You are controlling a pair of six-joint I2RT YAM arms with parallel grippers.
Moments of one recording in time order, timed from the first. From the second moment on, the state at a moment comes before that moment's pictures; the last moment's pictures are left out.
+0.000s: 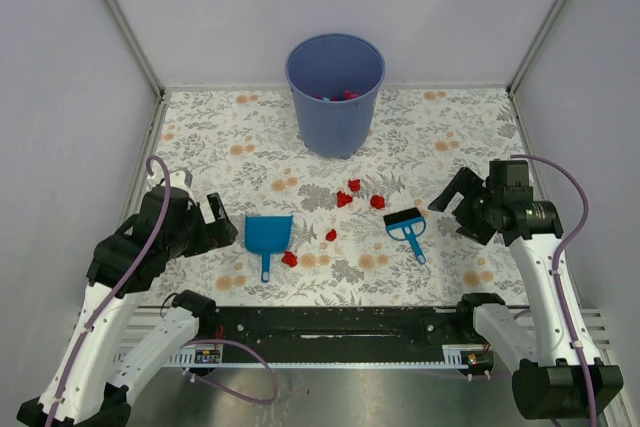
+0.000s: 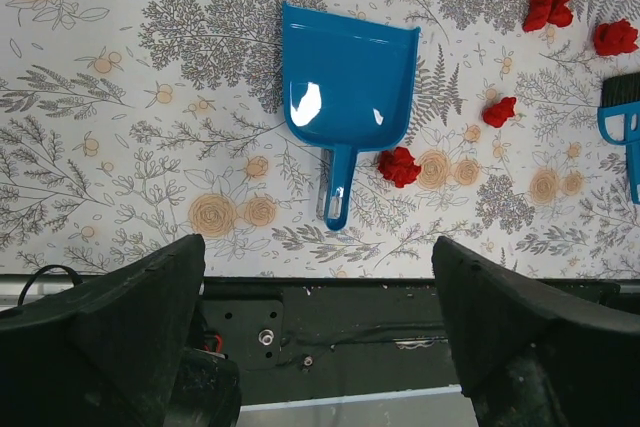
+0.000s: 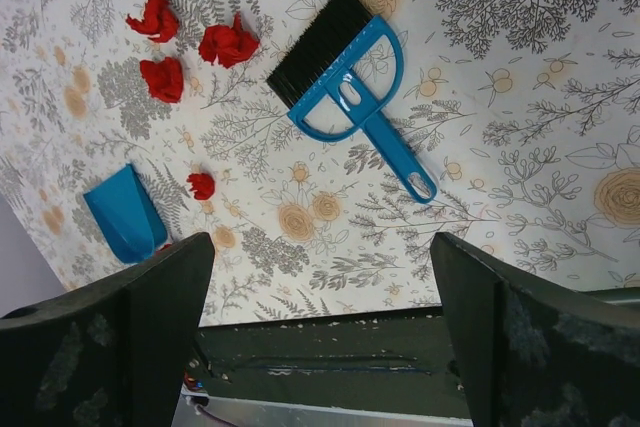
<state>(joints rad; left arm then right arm) -0.37 0.66 1.04 -1.23 -0.10 -0.58 0.02 0.88 0.94 -0.98 -0.17 0.71</state>
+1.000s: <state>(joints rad) -0.37 0.64 0.99 -1.21 -0.11 -0.60 0.32 1.27 0.91 -0.92 0.04 0.68</state>
